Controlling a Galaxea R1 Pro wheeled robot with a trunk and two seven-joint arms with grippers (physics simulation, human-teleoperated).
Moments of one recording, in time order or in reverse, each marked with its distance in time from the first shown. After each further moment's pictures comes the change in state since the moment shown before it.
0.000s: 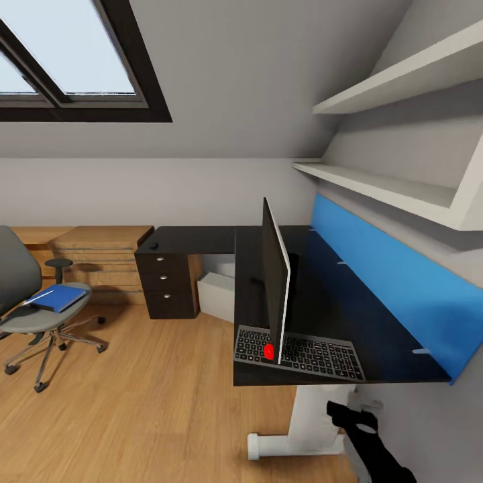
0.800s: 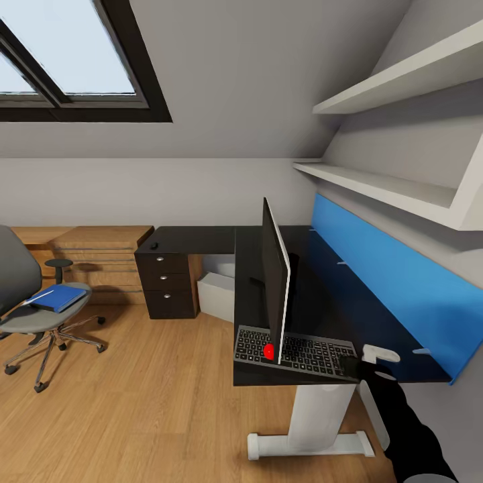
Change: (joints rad) left arm 0.000 -0.001 -0.001 -0.001 0.000 -0.003 0.000; right arm 0.001 -0.030 -0.058 -0.505 -0.014 0.398 0.003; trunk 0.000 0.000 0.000
